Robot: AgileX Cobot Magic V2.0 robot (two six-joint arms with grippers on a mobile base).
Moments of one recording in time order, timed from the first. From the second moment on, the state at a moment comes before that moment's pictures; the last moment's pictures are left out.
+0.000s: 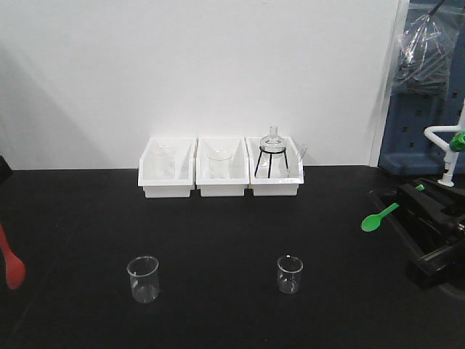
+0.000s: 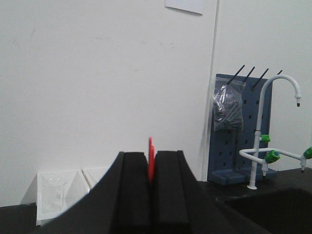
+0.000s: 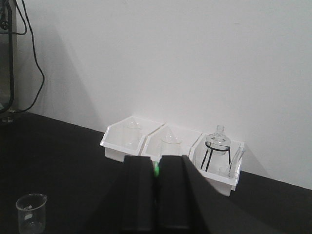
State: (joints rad) left arm -0.23 0.85 -0.64 0.41 -0.43 -0.55; right arm 0.00 1.04 -0.68 -0.92 -0.57 0.78
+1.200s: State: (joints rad) left arm -0.23 0.85 -0.64 0.41 -0.43 -0.55; right arm 0.00 1.04 -0.68 -0.92 -0.57 0.78
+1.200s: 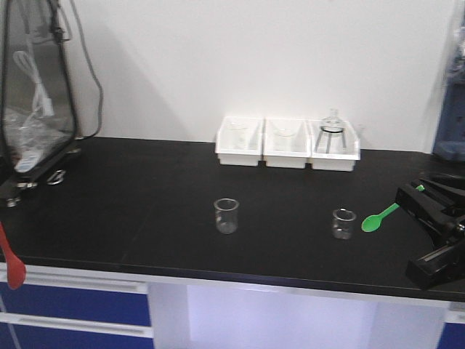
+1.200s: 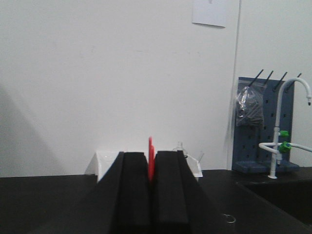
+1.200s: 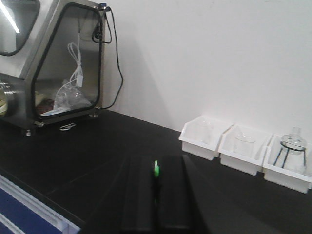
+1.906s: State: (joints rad) left arm -0.23 0.85 -0.64 0.41 -0.43 -0.55; right arm 0.00 1.04 -0.68 -0.92 -0.57 0.78
